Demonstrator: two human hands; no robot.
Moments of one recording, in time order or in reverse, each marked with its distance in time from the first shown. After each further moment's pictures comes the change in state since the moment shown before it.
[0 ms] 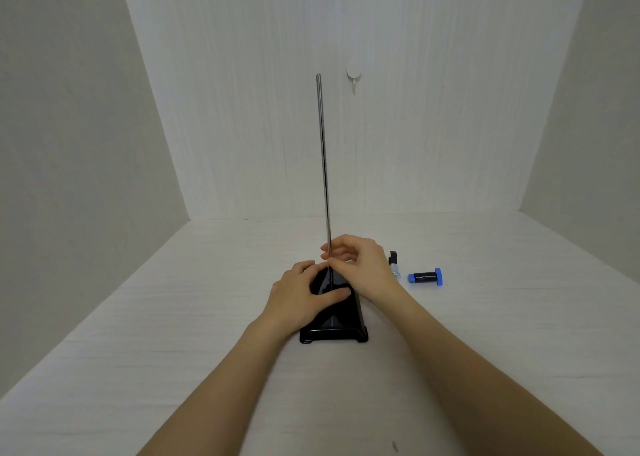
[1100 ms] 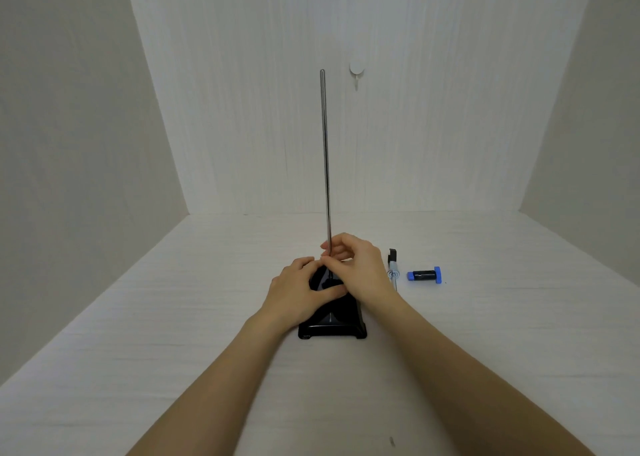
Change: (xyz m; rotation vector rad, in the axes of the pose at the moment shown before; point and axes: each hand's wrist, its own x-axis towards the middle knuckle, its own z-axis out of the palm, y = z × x) left_hand 0.000 0.001 -0.001 -0.010 0.006 0.006; right_hand -0.003 0.002 0.011 -0.028 0.079 -0.004
